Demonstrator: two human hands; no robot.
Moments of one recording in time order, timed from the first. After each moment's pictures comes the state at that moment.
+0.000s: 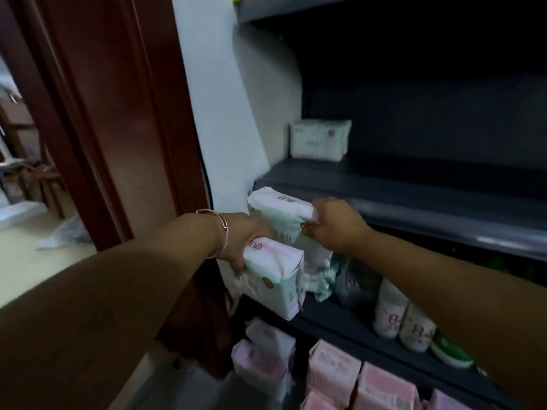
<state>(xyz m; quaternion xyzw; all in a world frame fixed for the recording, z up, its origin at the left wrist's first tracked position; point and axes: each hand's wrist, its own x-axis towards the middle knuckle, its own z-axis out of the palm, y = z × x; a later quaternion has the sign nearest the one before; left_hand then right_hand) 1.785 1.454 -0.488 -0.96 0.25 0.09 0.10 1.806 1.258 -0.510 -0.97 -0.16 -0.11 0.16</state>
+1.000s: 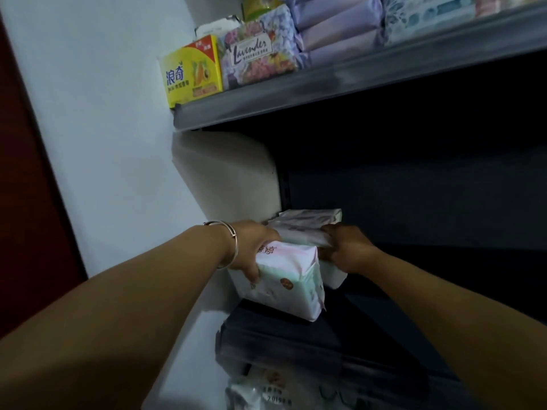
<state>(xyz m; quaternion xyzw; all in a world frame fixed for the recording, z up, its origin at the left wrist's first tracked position) 2.014 1.407 -0.366 -0.96 0.27 -0.01 0.10 2.035 1.206 -0.428 -0.96 -0.12 -0.14 0.19</state>
